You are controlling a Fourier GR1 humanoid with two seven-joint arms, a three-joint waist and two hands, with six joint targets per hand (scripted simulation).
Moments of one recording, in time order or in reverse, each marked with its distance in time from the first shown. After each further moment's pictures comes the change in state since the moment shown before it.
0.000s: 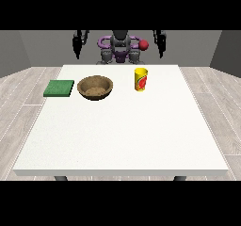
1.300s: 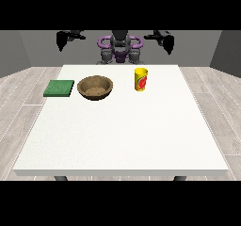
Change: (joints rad) left arm -0.160 0.022 0.189 0.015 0.156 -0.029 -0.110; right arm -0.029 -0.116 -0.218 -0.025 -0.200 0.200 -0.090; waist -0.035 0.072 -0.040
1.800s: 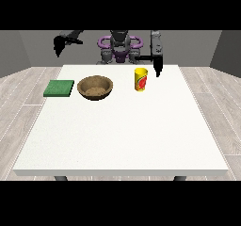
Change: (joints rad) left arm -0.072 -0.069 0.001 0.322 -0.070 0.068 -0.344; right arm -0.066 -0.015 -0.006 0.028 0.003 0.034 -0.055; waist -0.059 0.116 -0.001
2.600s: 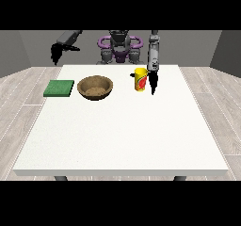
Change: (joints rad) left arm -0.217 0.022 0.071 0.489 -0.012 0.061 -0.337; right arm -0.061 -0.023 -0.031 0.114 0.002 0.052 -0.109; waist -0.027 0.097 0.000
